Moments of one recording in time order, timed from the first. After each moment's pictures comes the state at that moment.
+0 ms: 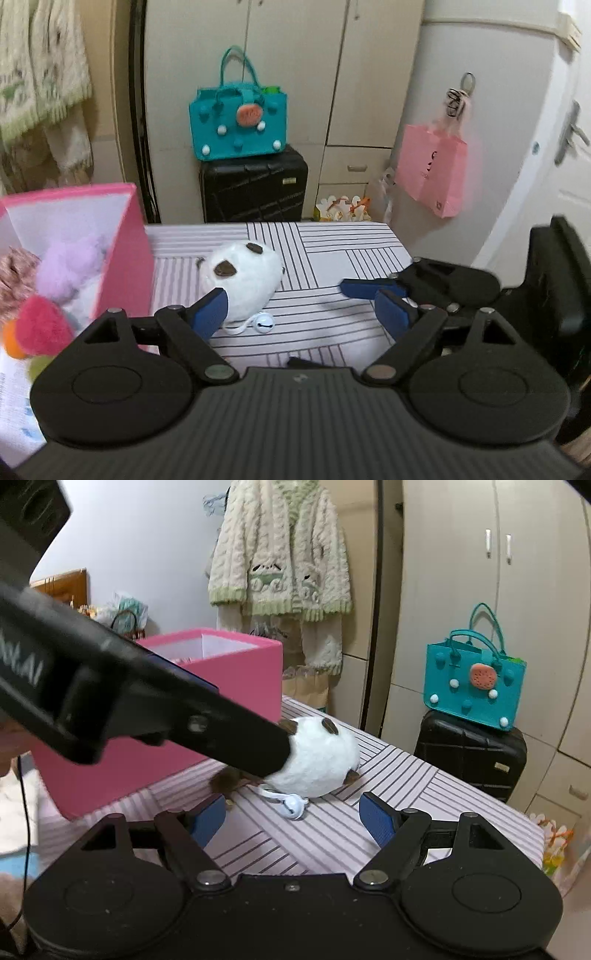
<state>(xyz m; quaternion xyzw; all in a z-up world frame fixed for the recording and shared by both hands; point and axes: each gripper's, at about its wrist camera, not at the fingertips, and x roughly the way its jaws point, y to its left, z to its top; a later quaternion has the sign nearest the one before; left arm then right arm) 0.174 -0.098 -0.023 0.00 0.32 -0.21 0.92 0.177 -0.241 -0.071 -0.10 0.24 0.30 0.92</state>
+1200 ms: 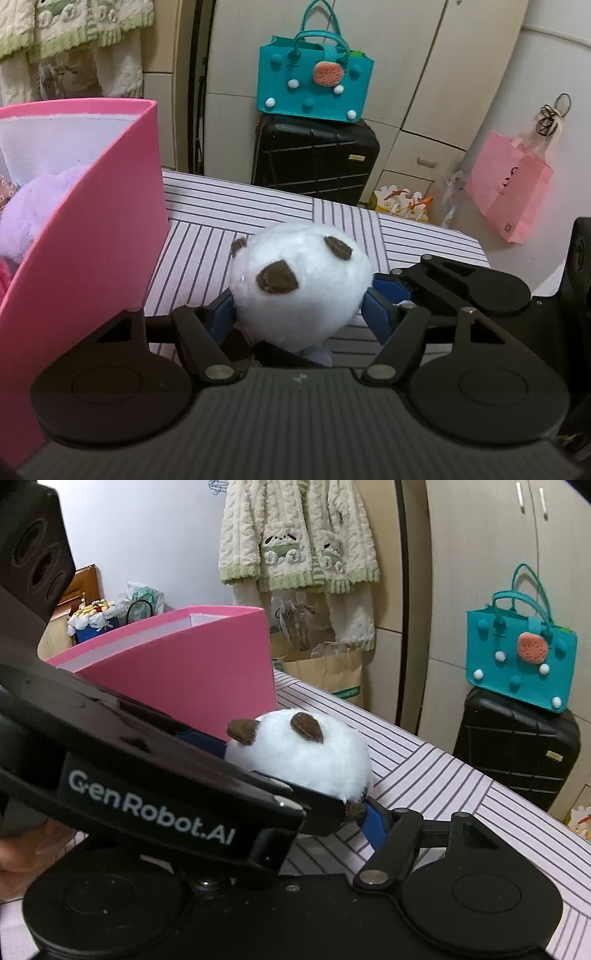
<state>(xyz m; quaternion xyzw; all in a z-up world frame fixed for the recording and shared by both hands) 0.259 -0.098 -0.091 -0.08 0.38 -0.11 0.92 0.255 -0.223 -0.095 -0.07 0.29 0.36 0.88</state>
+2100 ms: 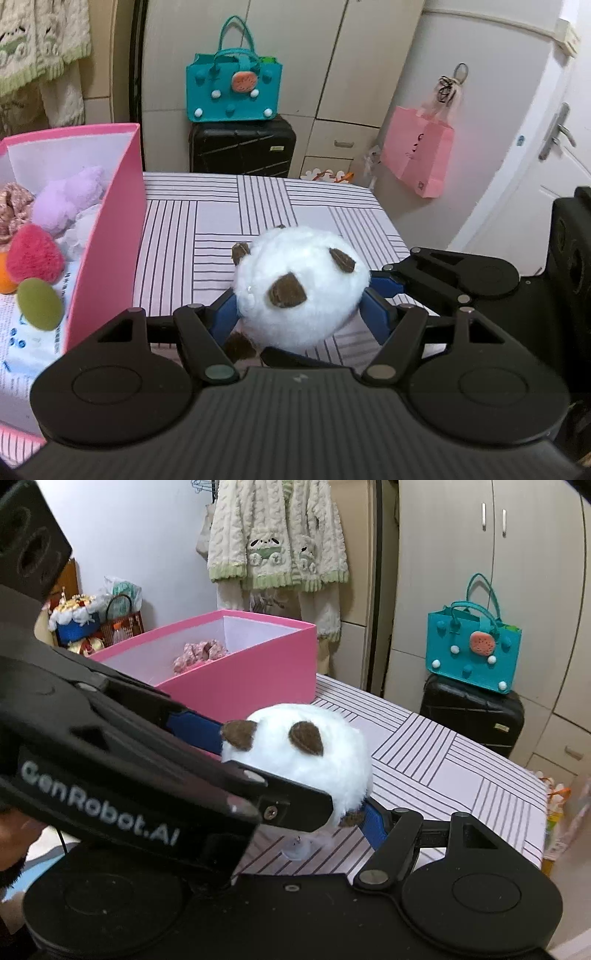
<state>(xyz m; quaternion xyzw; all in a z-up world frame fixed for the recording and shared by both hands) 0.139 -0.076 -0.039 -0.04 0.36 -0.23 0.90 0.112 -0.207 -0.041 -0.09 0.31 0.27 0.91</state>
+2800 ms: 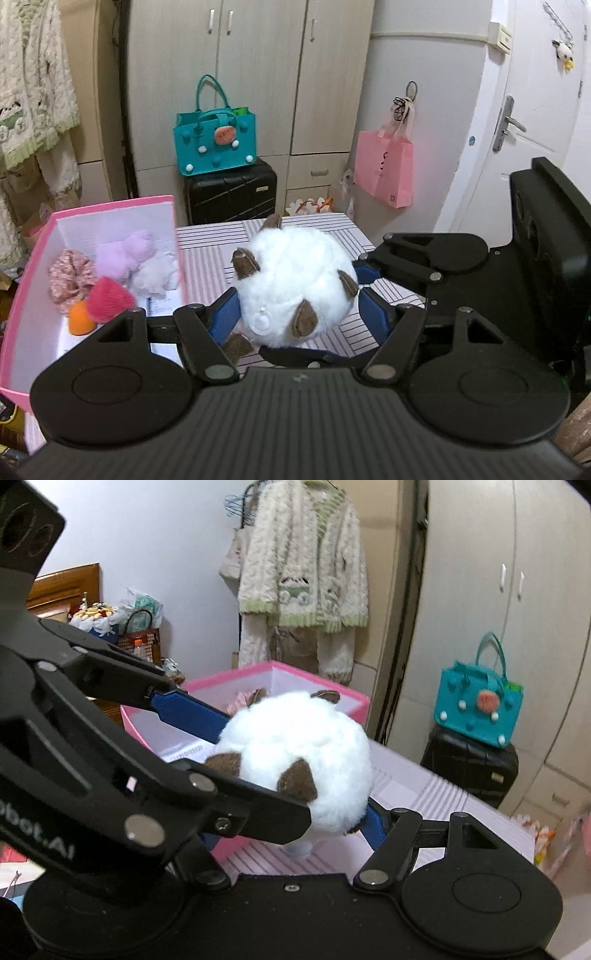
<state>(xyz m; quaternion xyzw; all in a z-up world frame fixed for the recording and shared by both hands) 0.061 -0.006 0.037 0.02 0.29 -0.28 0.91 0.059 -0.143 0.027 -0.12 0.25 0.28 0.92</state>
